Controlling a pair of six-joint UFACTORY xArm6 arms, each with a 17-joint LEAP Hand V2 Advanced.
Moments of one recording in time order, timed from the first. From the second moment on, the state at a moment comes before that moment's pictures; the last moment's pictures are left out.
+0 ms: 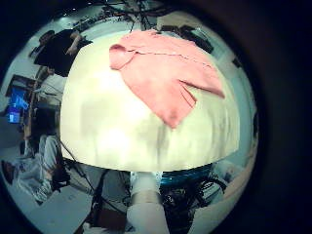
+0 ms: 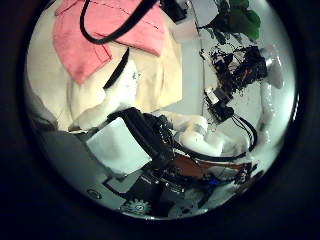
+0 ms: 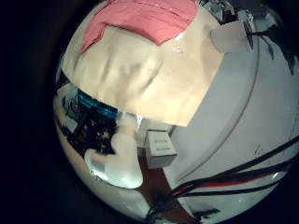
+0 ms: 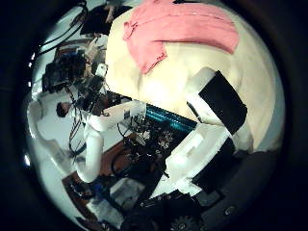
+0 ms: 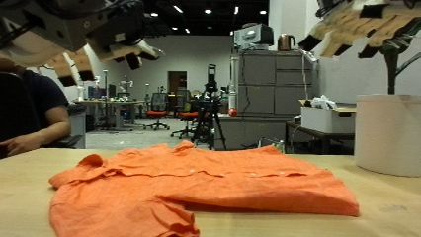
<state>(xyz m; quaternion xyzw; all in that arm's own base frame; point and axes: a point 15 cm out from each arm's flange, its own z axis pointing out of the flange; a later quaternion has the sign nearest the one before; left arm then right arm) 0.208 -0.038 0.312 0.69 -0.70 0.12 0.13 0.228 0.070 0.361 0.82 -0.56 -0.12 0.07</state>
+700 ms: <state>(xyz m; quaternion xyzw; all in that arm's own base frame) 0.209 -0.048 0.304 0.68 -0.71 0.10 0.14 0.228 0.066 0.364 0.81 -0.56 -0.12 0.07</state>
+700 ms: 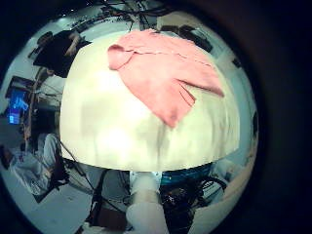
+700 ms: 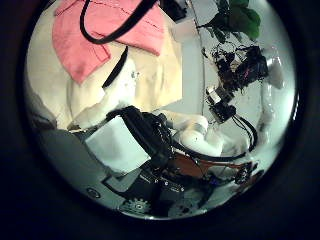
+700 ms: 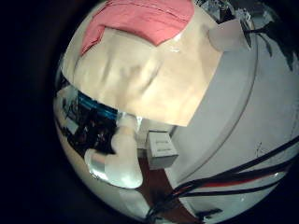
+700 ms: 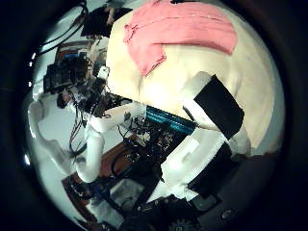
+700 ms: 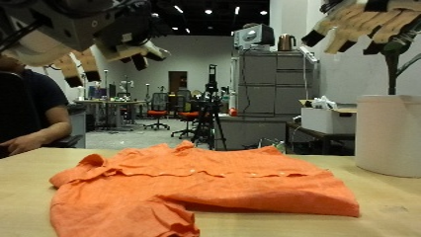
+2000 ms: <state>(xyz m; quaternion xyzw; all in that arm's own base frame) 0.276 -0.038 0.127 0.53 -0.83 -0.16 0.05 0.226 0.051 0.378 0.80 -0.56 -0.12 0.15</state>
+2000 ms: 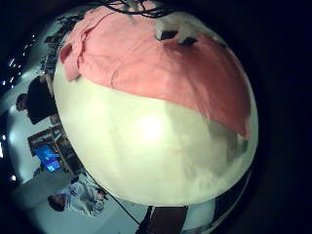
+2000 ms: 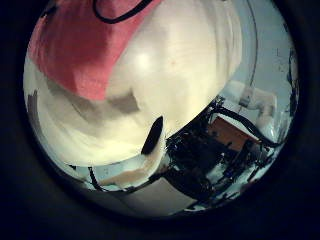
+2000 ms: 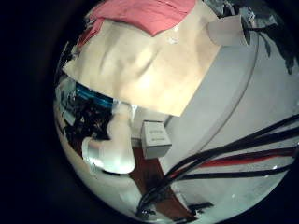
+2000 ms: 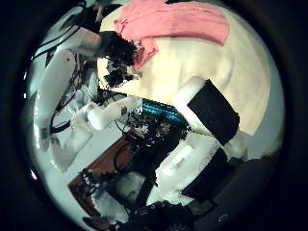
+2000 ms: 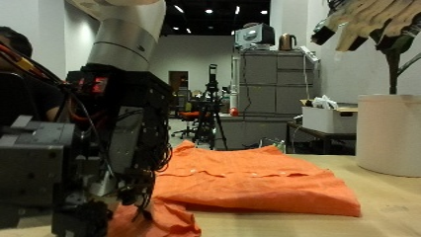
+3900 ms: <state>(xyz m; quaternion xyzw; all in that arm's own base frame) 0.251 -0.032 0.255 0.52 -0.82 -0.22 0.06 0.294 0.052 0.155 0.81 -0.56 -0.05 0.18</state>
